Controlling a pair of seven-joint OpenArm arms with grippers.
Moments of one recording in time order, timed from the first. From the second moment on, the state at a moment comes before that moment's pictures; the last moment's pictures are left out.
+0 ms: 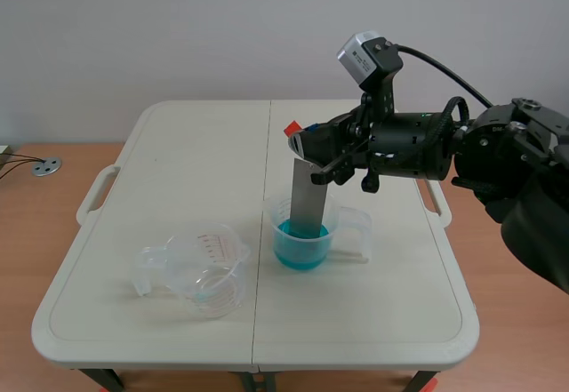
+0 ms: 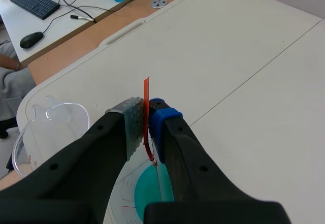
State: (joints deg) left arm 66.1 -43.1 2.4 85.8 -21.5 -21.2 -16.6; right arm 13.4 16.0 -15.6 74.2 26.8 45.1 -16.0
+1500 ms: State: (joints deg) left arm 66.1 -43.1 2.4 85.8 -21.5 -21.2 -15.5; right arm 13.3 16.4 -15.4 86.6 28.2 45.1 -22.9
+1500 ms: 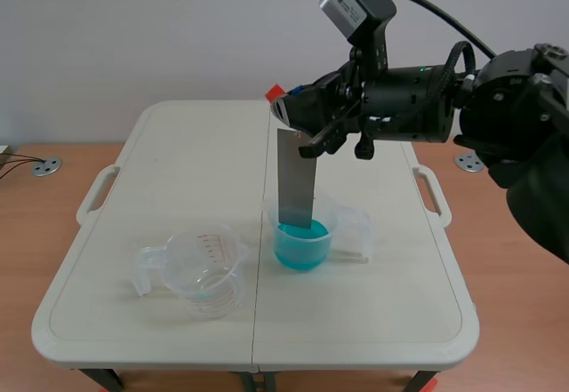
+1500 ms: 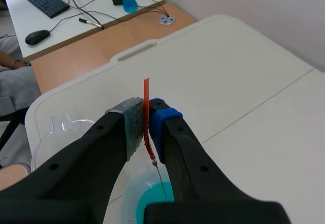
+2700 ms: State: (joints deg) left arm 59.9 -43.2 -20.4 101.8 -18.5 -23.6 -14.9; right arm 13.3 16.4 -8.7 107.3 37.7 45.1 -33.7
